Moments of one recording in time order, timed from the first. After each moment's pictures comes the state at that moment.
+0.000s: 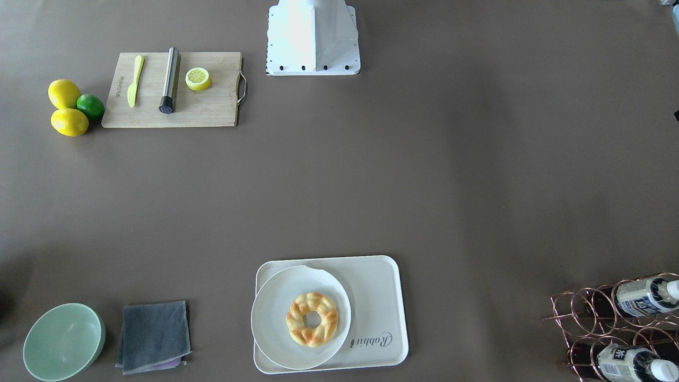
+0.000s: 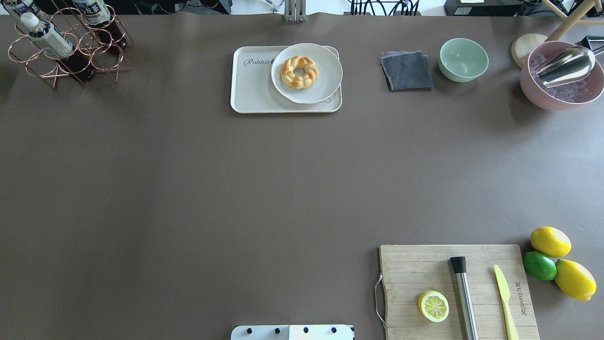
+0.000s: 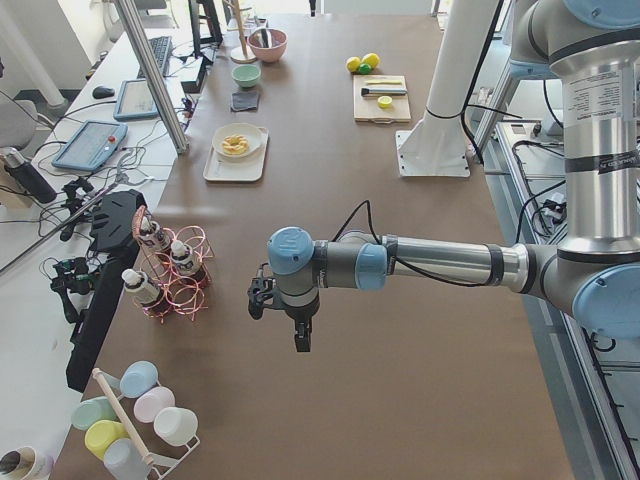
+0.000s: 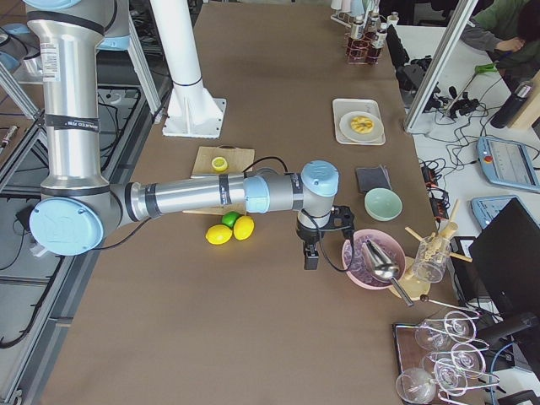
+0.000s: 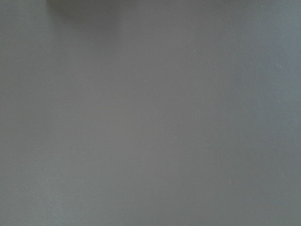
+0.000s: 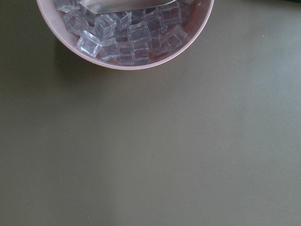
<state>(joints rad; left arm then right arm) -1.50 -1.43 -1.77 -1.53 -2.33 -0.09 1.45 -1.58 1.75 -1.62 2.24 0.07</state>
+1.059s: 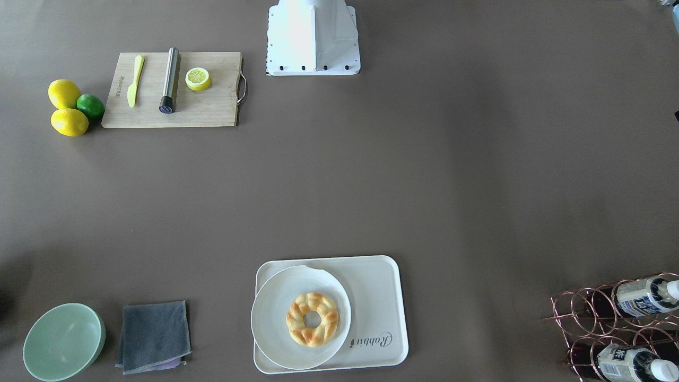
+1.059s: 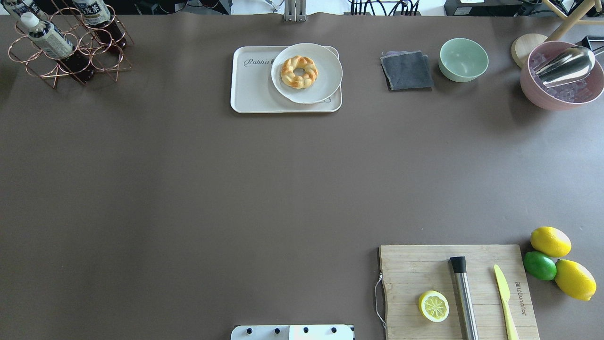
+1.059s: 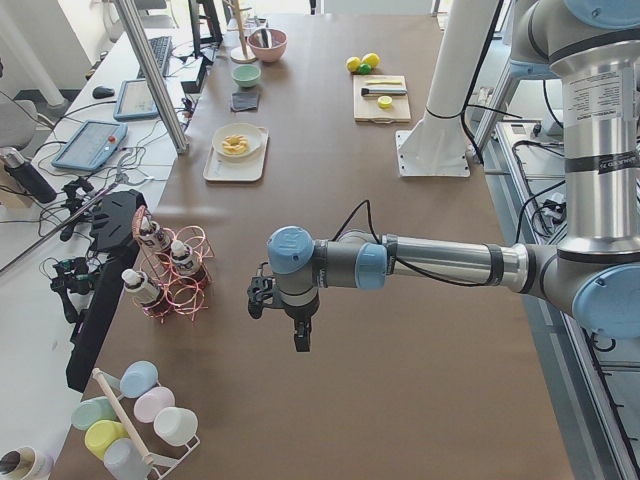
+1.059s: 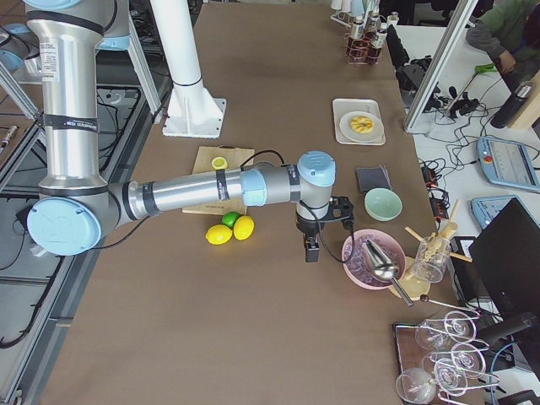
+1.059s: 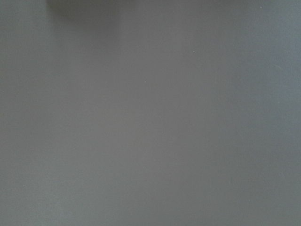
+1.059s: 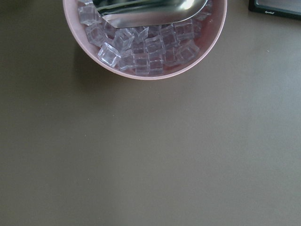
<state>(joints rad) -1.50 -1.43 -1.78 -1.53 -2.33 -0.09 1.45 -1.59 1.80 -1.62 2.24 0.07</state>
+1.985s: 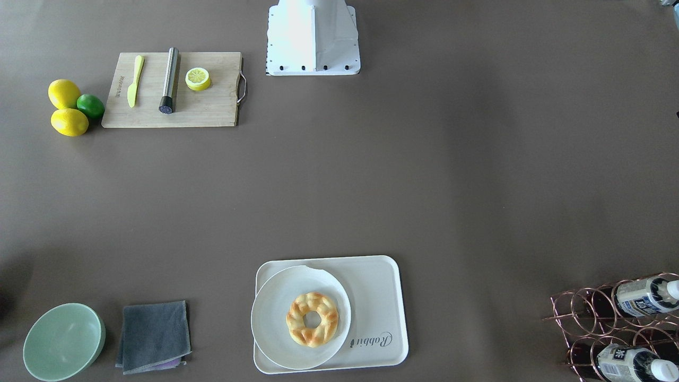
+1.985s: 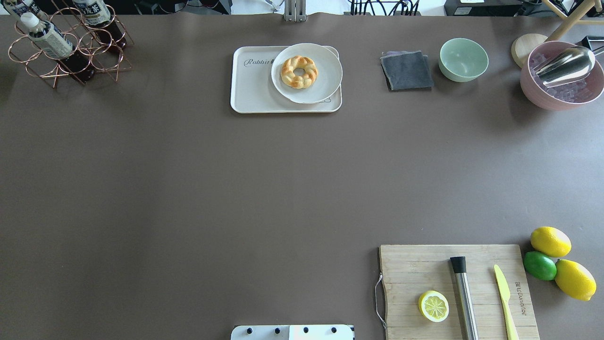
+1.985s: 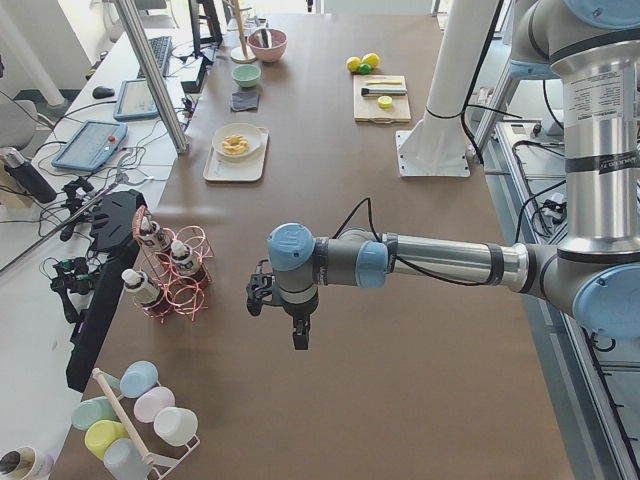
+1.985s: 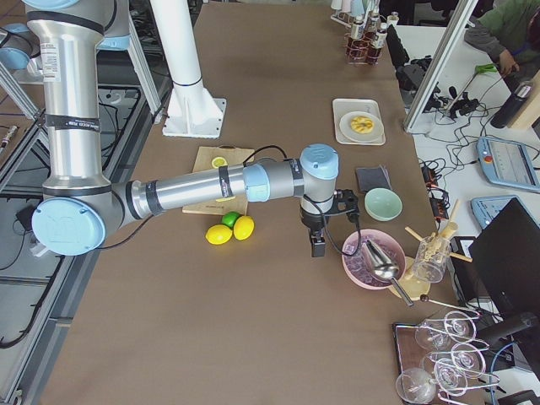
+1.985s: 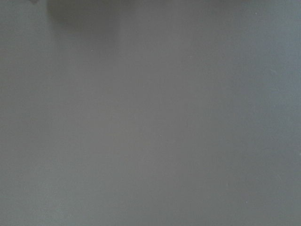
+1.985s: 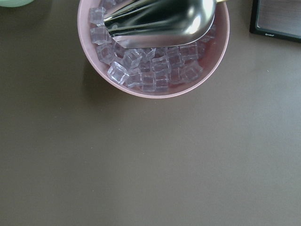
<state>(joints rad) -1.51 -1.43 -1.79 -1.53 -2.33 -0.09 1.46 -1.57 1.81 -1.61 2.24 0.07</state>
